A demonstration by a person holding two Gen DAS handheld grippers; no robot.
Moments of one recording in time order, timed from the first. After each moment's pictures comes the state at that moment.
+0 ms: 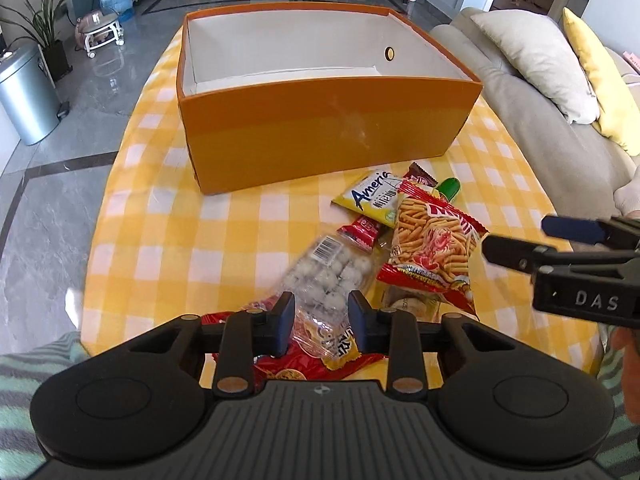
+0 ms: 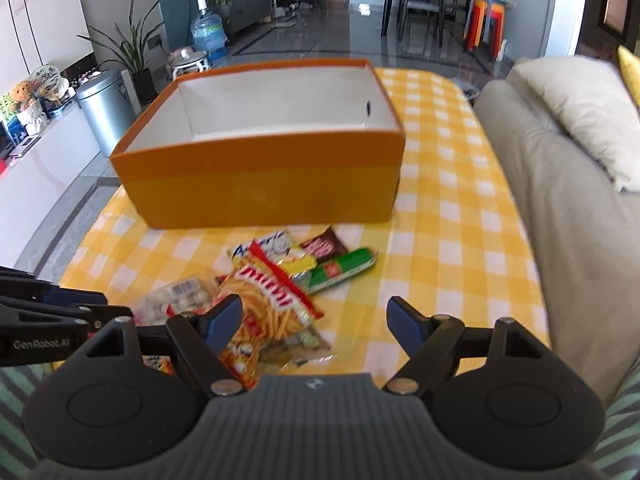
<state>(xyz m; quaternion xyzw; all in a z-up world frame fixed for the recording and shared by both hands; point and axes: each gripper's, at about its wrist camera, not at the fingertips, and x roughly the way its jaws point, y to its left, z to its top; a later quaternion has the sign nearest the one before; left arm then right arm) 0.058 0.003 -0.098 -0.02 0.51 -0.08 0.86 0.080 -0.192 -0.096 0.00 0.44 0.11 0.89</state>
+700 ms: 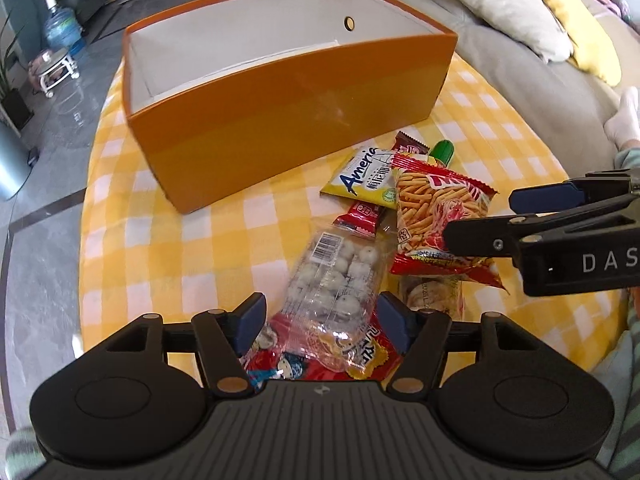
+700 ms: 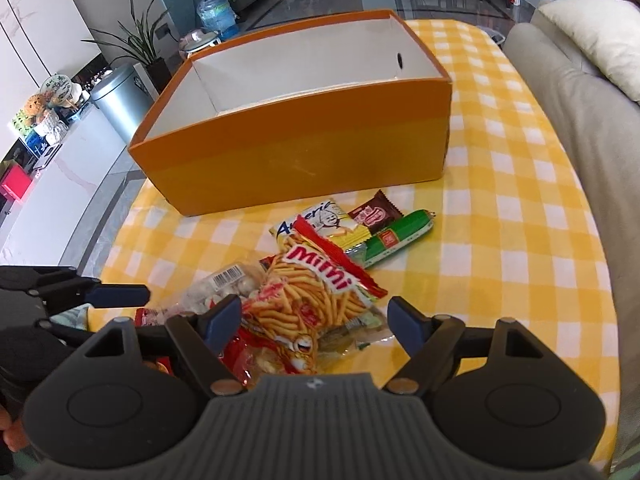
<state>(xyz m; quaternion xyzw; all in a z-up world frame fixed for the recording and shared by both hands) 0.081 -0.006 -0.119 0.07 0.52 -0.14 0.84 0.101 -0.173 -0.115 0.06 0.50 0.14 0.85</state>
